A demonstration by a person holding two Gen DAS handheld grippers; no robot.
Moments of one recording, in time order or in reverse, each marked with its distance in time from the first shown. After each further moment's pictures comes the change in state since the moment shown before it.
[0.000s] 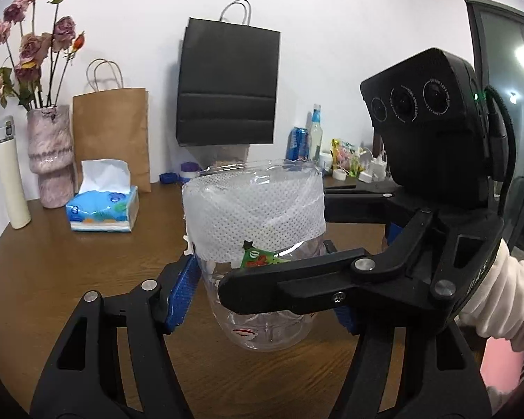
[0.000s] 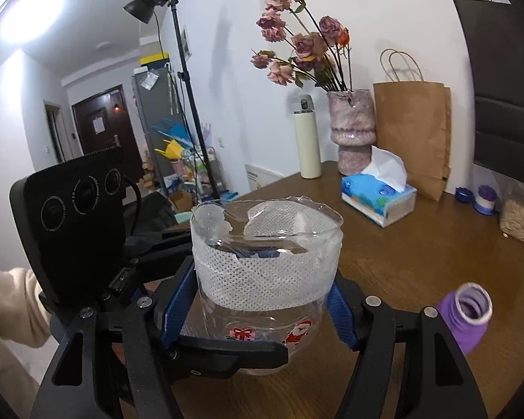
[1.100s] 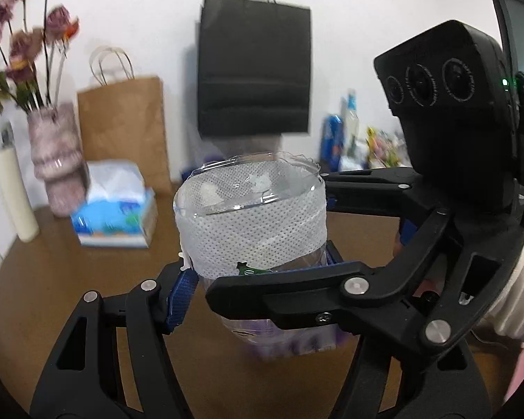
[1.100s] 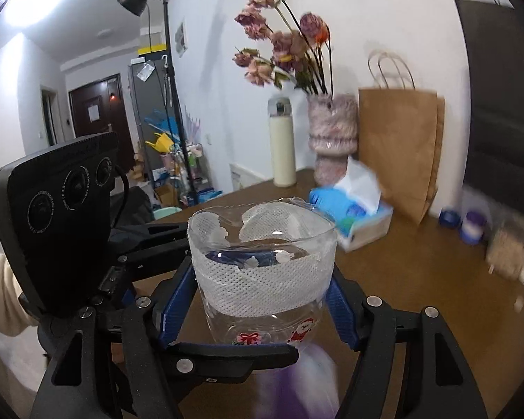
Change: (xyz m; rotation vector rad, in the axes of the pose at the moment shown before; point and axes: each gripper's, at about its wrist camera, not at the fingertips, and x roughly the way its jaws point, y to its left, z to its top) left arm 0.062 0.029 0.018 -0.010 0.100 0.101; right arm 0.024 -0.062 0.021 -0.034 0.019 -0.021
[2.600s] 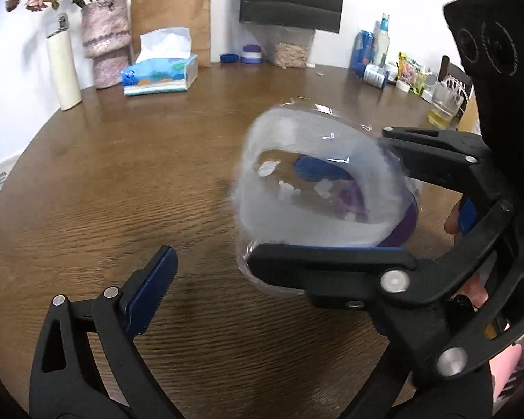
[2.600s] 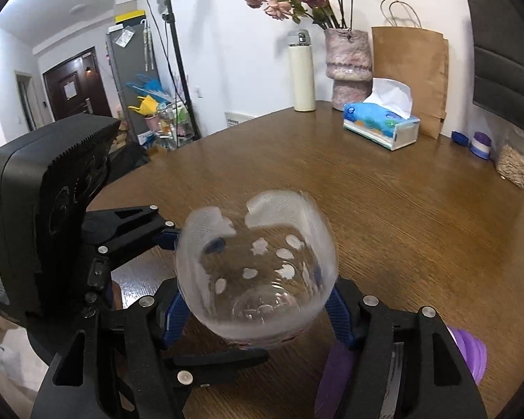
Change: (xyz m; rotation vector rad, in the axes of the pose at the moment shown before) left arm -0.065 -0.014 -0.105 -0.134 0.300 0.157; right arm 0.015 0.113 -0.082 0.056 0.163 -0.092
